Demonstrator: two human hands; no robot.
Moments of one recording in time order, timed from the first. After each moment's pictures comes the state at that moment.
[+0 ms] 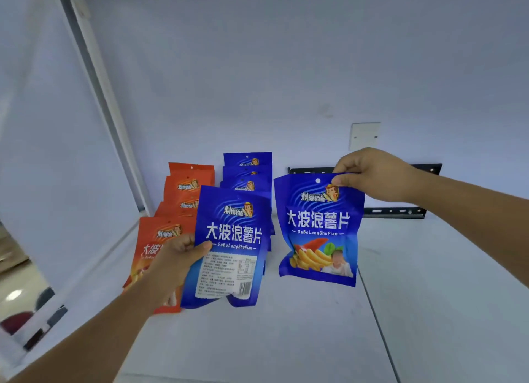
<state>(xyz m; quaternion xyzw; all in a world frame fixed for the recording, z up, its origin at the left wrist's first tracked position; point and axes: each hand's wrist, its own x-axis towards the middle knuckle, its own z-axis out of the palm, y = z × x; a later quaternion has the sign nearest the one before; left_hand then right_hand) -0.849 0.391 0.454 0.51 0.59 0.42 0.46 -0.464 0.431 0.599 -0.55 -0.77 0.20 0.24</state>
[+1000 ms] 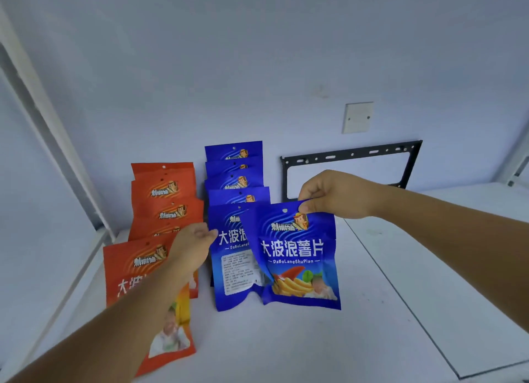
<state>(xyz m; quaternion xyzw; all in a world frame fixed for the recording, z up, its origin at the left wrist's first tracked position) -0.875 0.527 0.424 0.57 0.63 0.35 0.38 -0.577 0.468 0.548 -0.58 -0.72 0.34 0.18</state>
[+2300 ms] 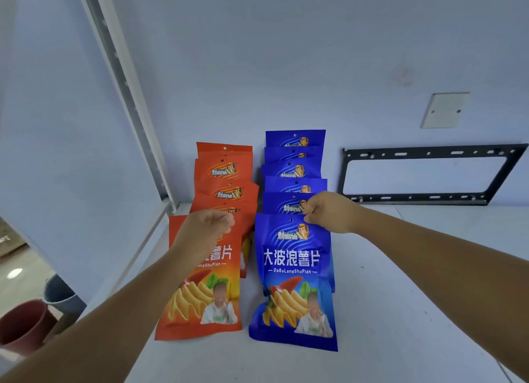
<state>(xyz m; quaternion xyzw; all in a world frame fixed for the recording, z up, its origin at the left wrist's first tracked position) -0.953 0.496 0.444 0.58 0.64 0.37 0.34 -0.658 0.557 0.454 -0.56 -0.77 0.28 0.11</state>
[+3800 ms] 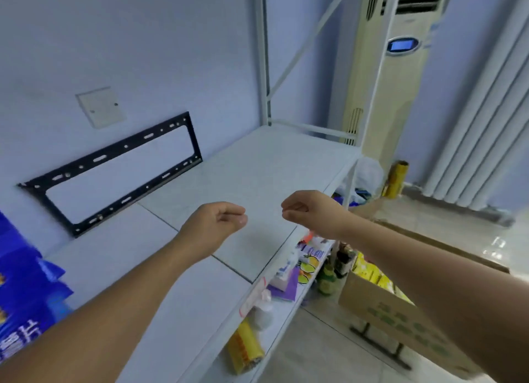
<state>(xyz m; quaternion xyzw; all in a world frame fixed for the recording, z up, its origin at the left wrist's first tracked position) -0.540 0.364 0.442 0.84 0.22 0.10 0.48 -0.372 0.167 0.437 -0.83 -0.39 0.16 0.36</state>
